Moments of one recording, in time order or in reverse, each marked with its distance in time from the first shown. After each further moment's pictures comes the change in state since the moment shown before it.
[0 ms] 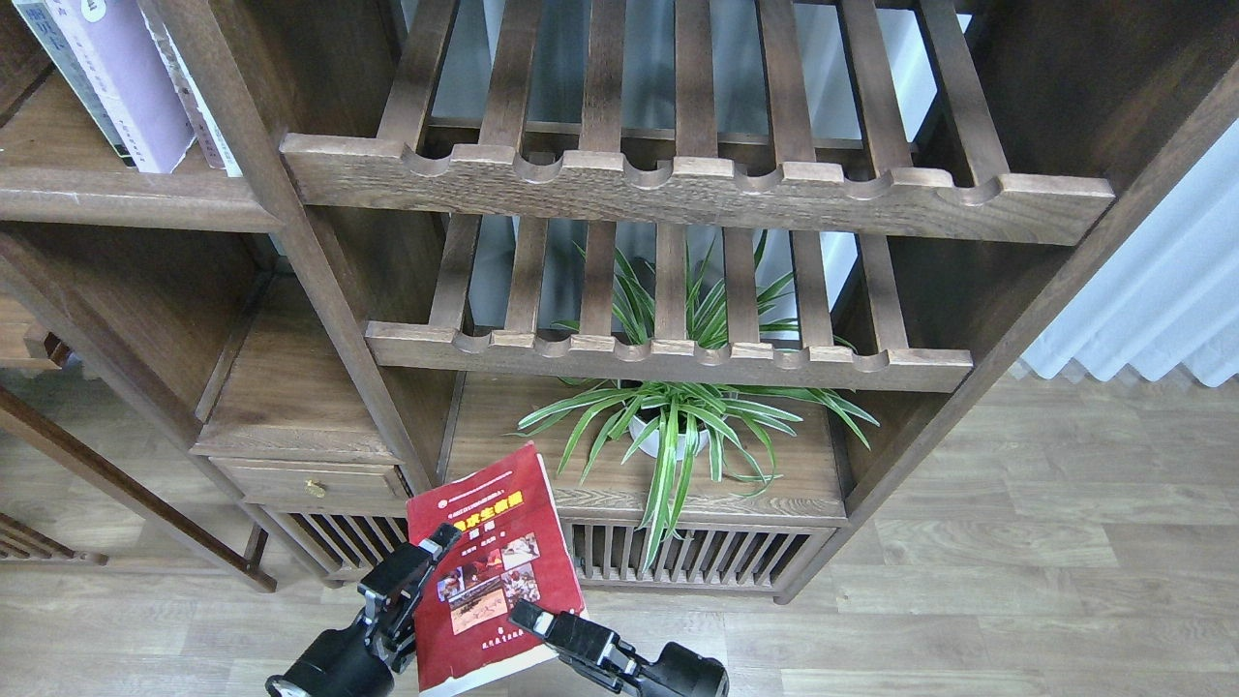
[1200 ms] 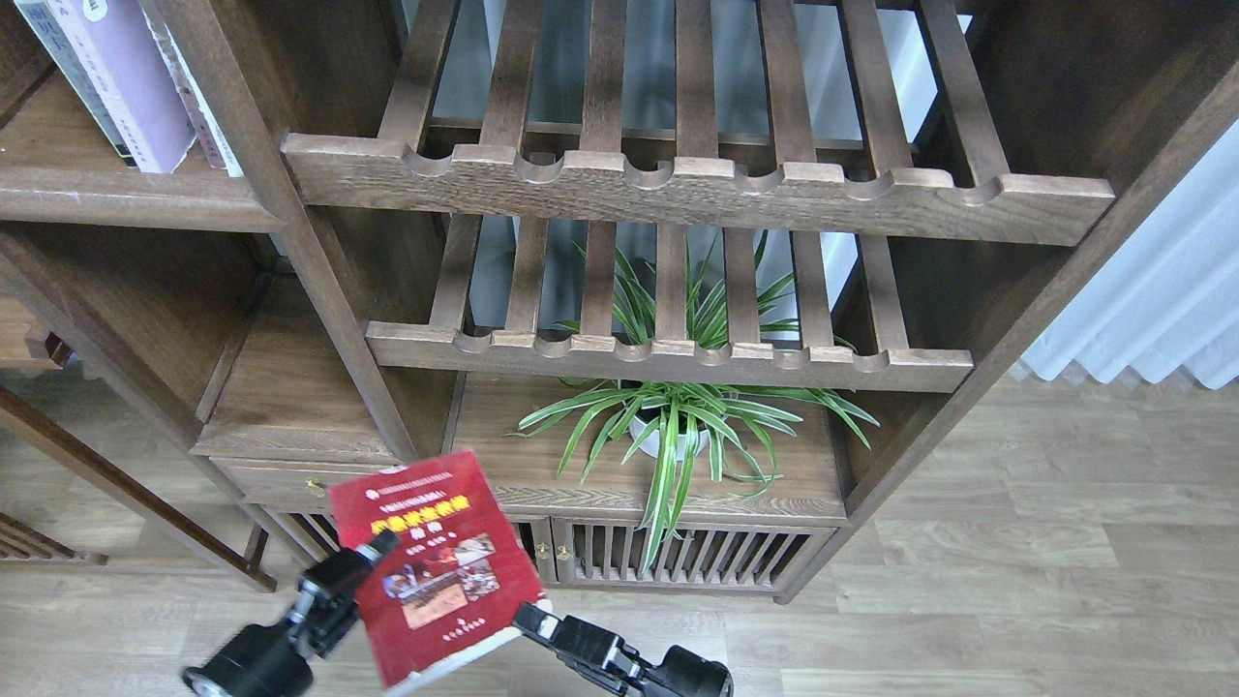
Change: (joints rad) left arm 0.040 0.312 -0.128 -0.141 0.033 0.000 0.014; right arm -0.004 0.000 0.017 -0.009 -0.080 0.000 0.000
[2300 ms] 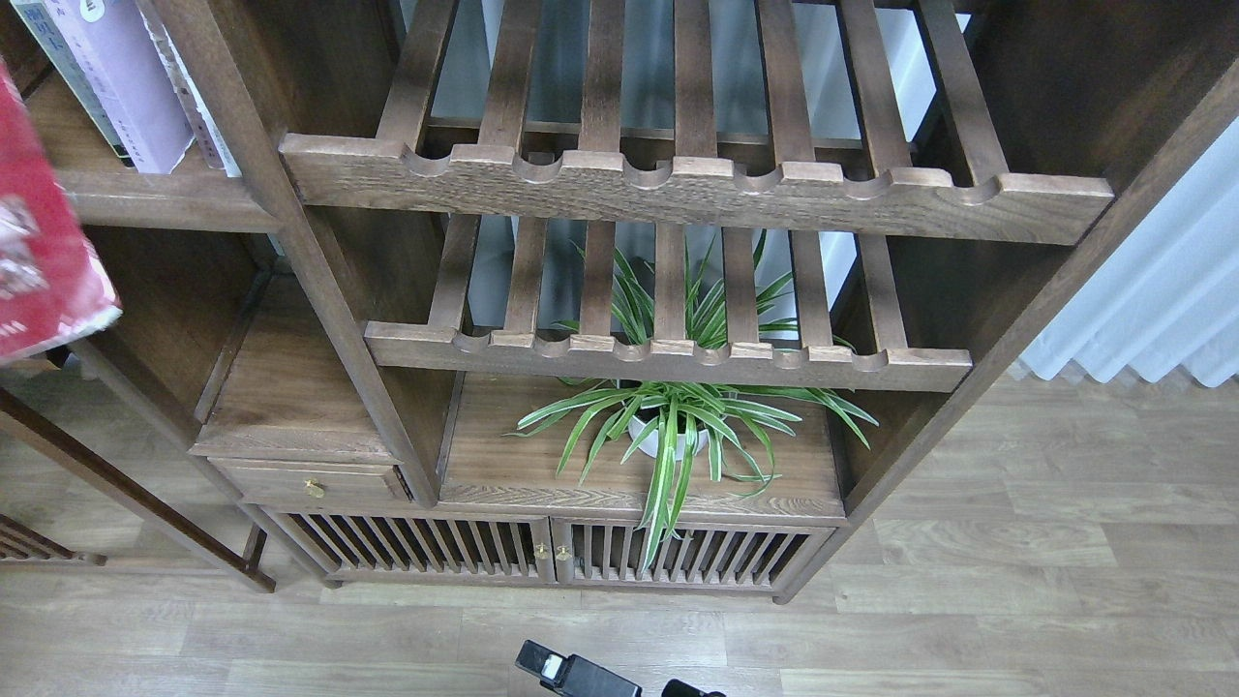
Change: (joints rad) left arm 0.174 0.364 -1.116 -0.143 0.218 -0.001 0.180; right arm -0.041 0.000 0.008 -0.025 -0.003 0.000 -0.002
